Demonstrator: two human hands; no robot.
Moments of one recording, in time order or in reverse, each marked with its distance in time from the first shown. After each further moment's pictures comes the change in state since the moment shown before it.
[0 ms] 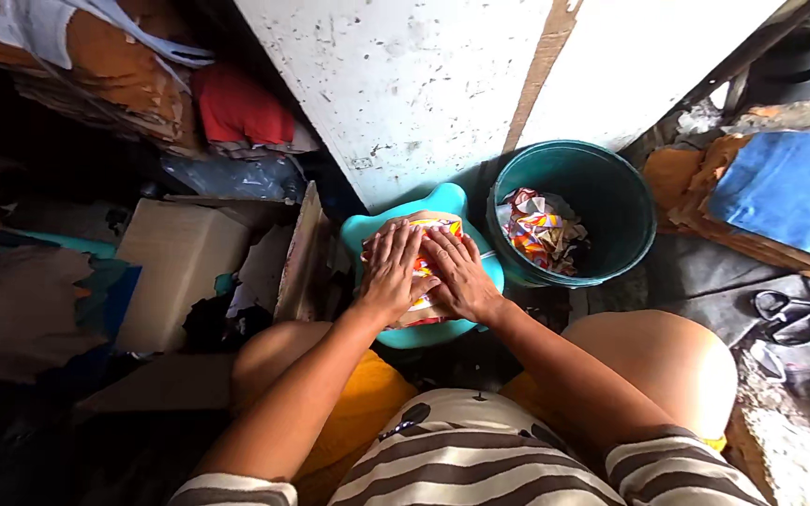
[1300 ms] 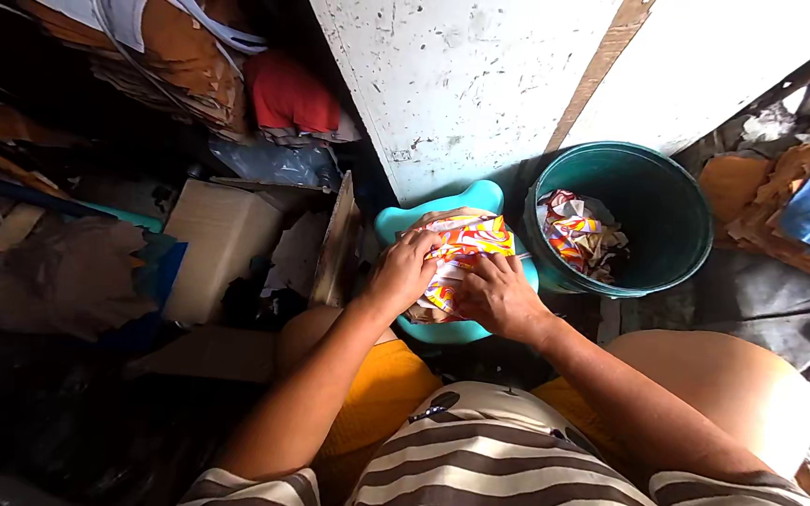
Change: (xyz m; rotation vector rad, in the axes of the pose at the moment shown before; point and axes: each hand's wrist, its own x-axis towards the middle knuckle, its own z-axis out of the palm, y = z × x) left_hand -0.003 -0.006 -0.061 -0.254 0.002 -0.167; right_hand -0.006 -0.034 -0.026 -0.106 -0.165 -0.073
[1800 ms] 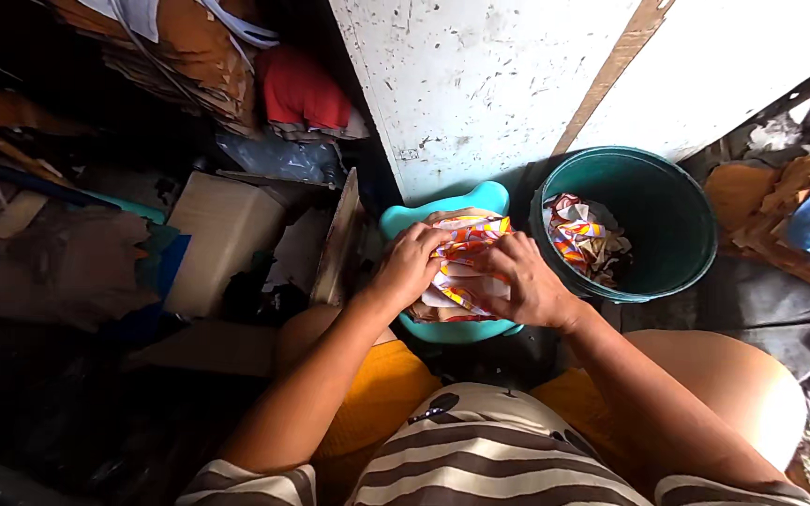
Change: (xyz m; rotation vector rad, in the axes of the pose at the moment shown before) left_hand 0.002 -0.008 -0.002 -0.012 0.032 0.049; right_hand 0.010 0.028 -0.025 0.157 0.153 -0.117
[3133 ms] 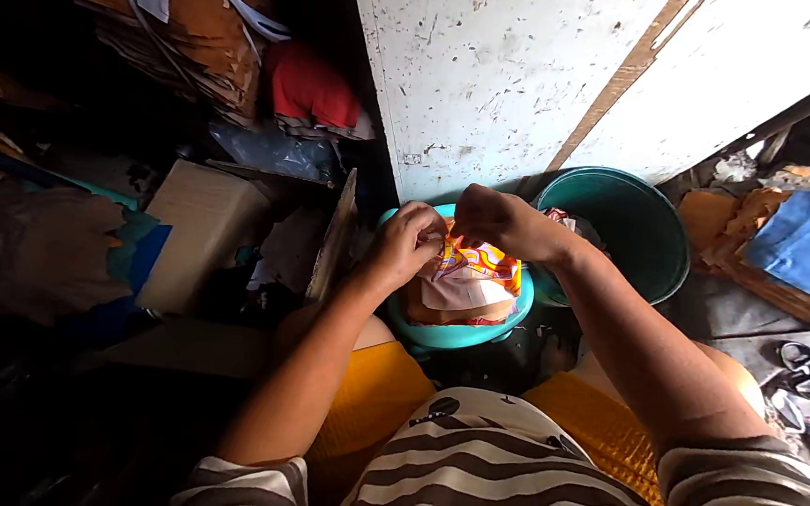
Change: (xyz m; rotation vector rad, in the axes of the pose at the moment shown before) left_hand 0.011 -0.002 -0.035 -0.312 0.074 -0.001; right_hand 0.105 -0.033 -0.060 0.527 -0.323 0.270
